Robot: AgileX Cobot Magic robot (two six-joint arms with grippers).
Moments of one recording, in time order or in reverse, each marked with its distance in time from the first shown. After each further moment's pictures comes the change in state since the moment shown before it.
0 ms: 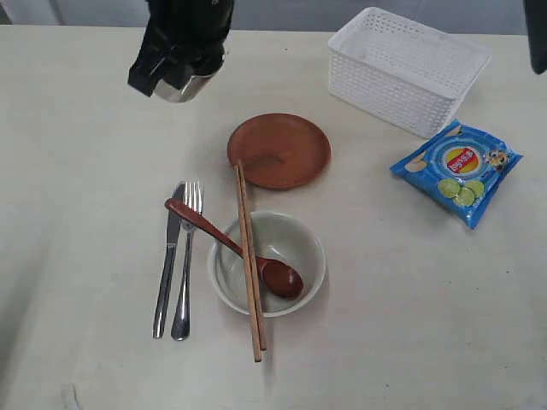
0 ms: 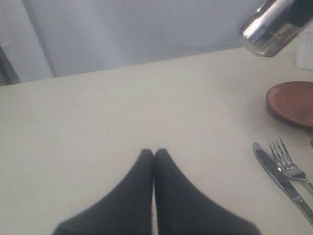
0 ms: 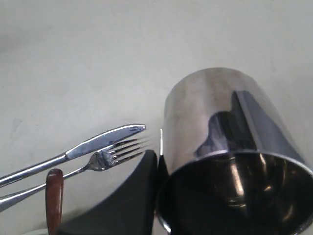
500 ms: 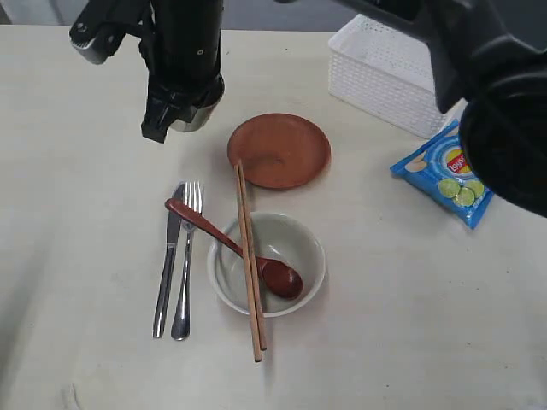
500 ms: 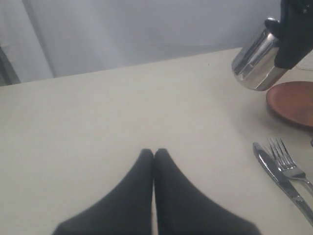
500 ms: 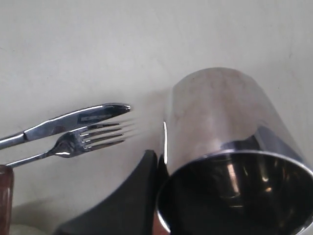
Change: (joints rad) left arm 0.000 0.000 0.000 0.000 0.000 0.000; right arm 0.057 0.123 -0.036 -0.155 0.021 -0.024
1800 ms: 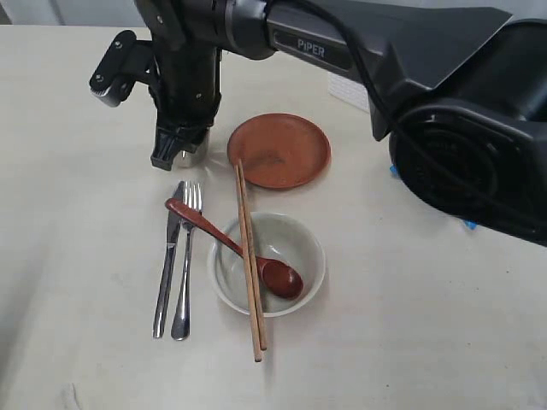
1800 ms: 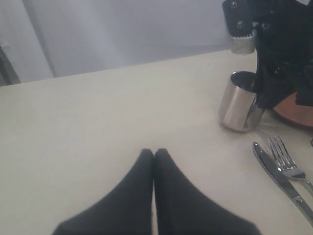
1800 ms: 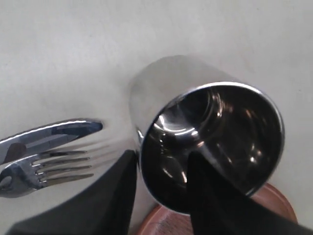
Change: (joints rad) left arm 0.000 0.000 0.000 0.000 0.000 0.000; right arm 0.000 0.136 -0.010 -0.066 -0.097 0.043
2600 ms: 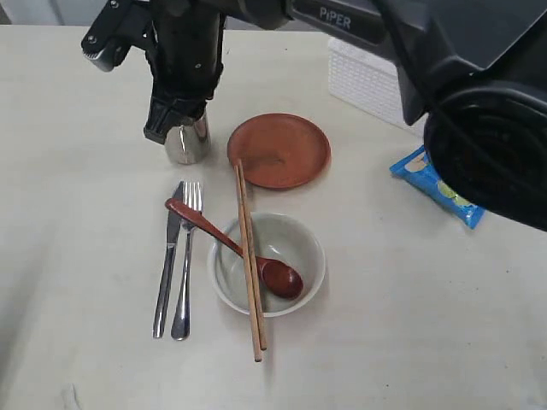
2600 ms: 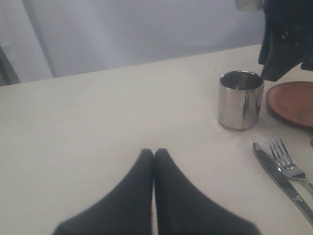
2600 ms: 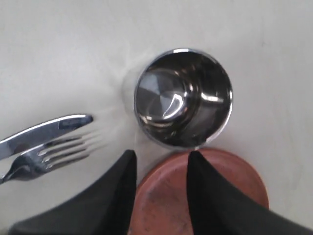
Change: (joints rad) left arm 0.000 0.000 0.000 0.000 0.000 0.000; right arm 0.000 -0.082 -0.002 -0.034 0.030 0.079
